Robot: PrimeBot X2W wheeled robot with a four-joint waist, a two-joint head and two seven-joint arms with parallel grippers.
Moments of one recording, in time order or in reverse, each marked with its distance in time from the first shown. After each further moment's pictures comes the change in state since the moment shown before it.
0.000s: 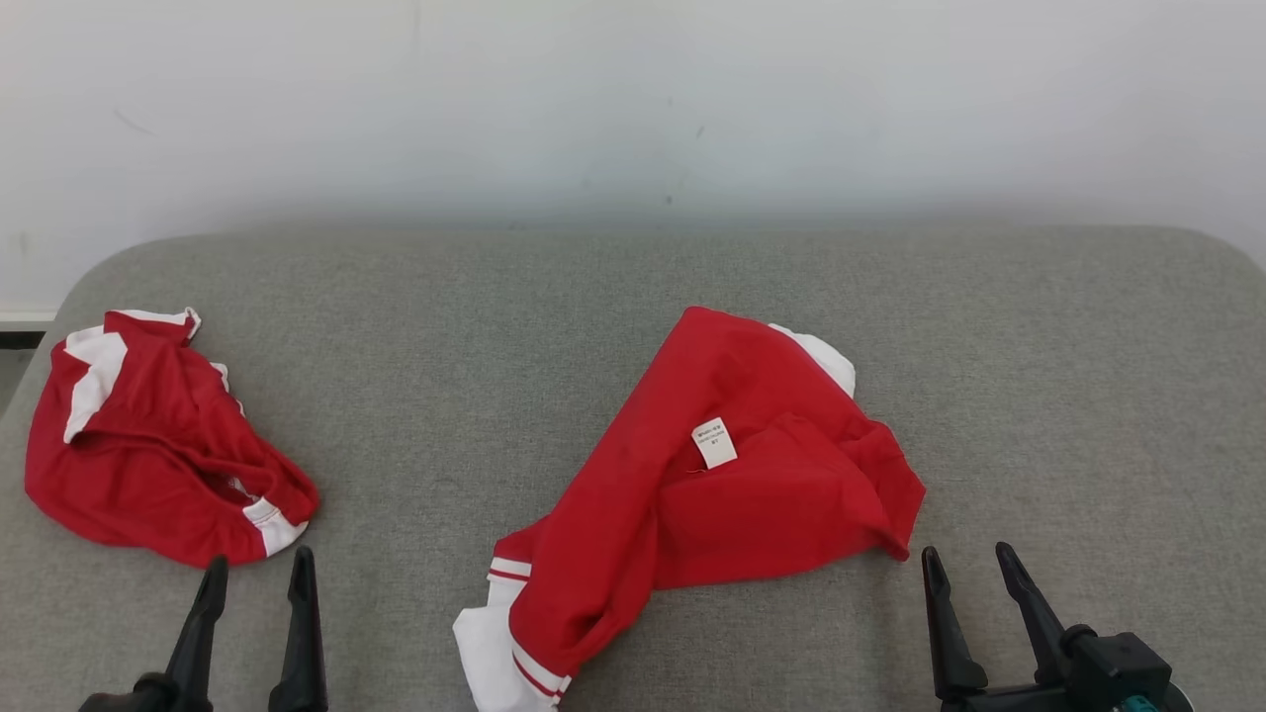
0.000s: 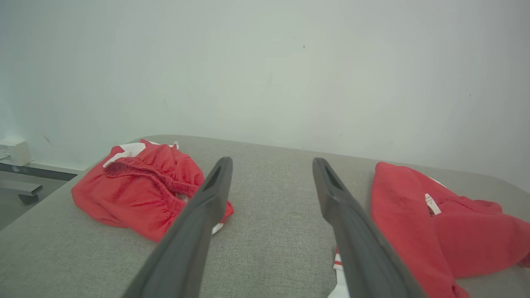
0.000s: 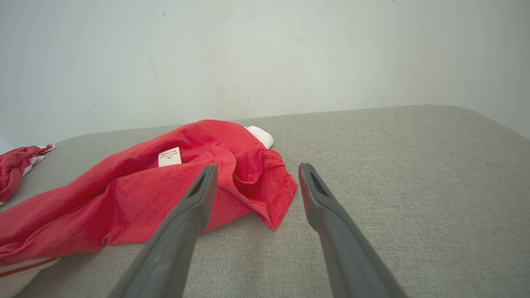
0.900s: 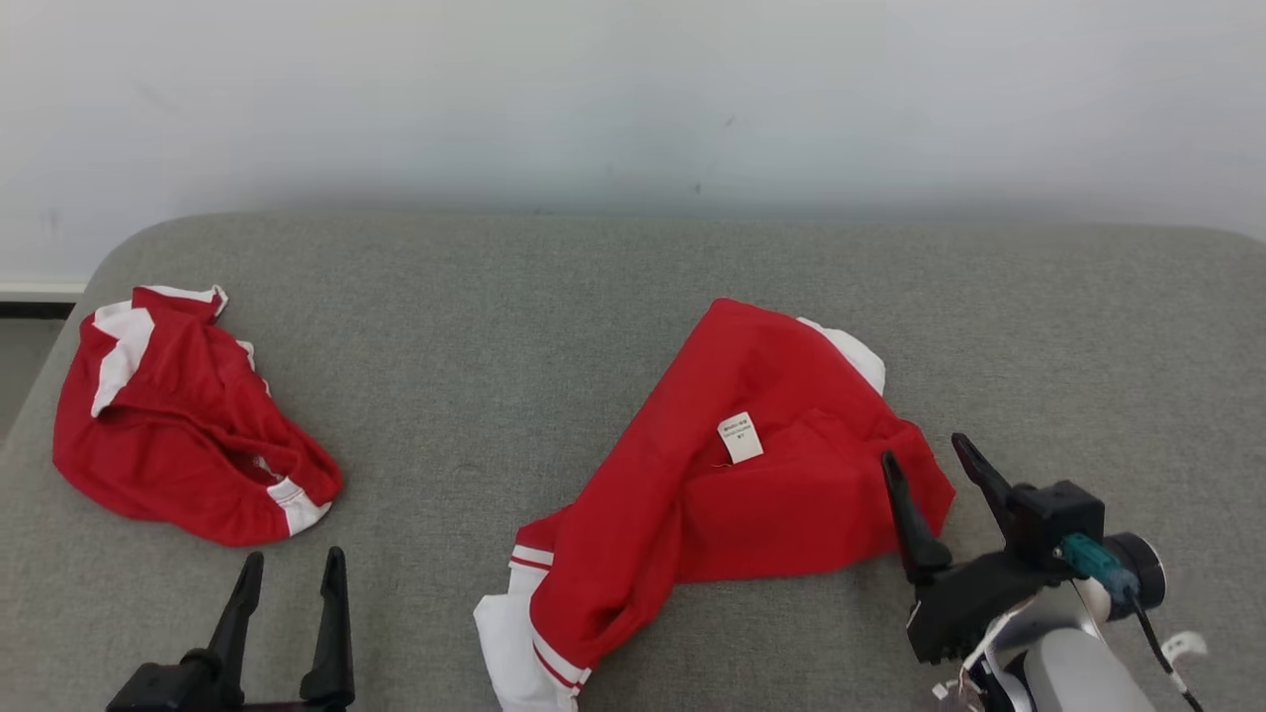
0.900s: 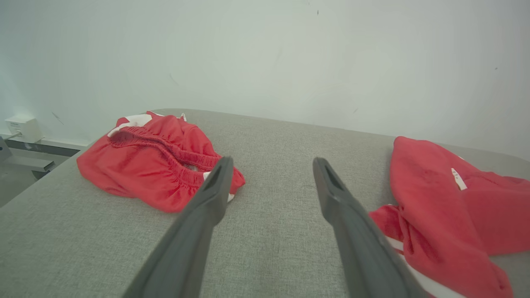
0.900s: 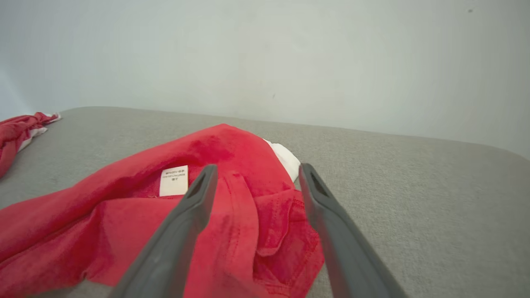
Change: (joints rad) left arm -0.072 -0.049 0.032 0.170 0.060 -0.045 0.000; right arm -0.278 -0.077 0.092 0.186 -0.020 0.000 0.115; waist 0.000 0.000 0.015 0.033
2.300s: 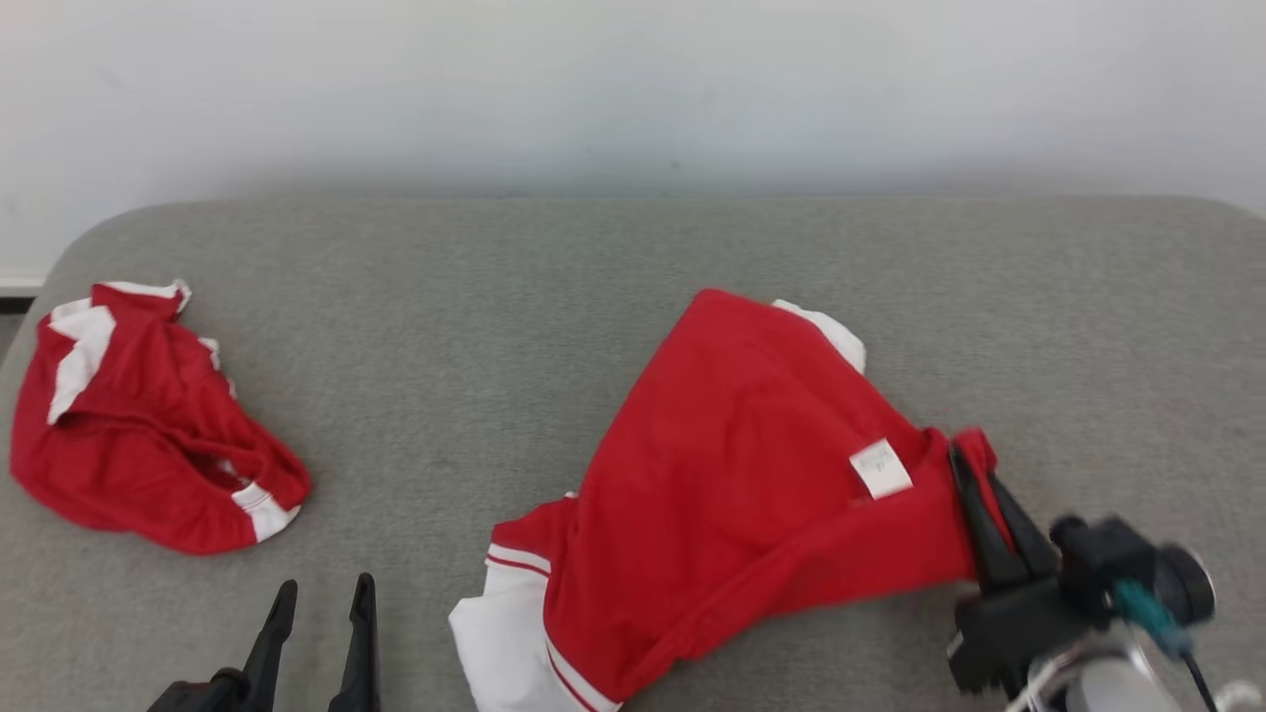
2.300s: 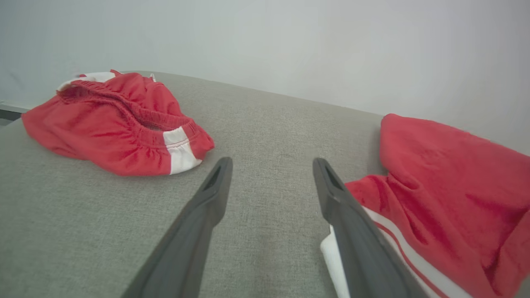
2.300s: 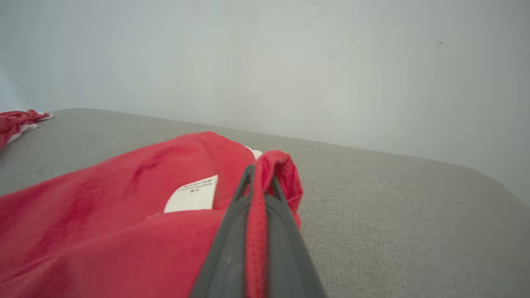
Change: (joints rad) left arm 0.014 -0.019 -0.037 0.042 -0.048 0.000 0.000; right arm -0.009 -0.097 0.058 -0.016 0.020 0.000 -0.115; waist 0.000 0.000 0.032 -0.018
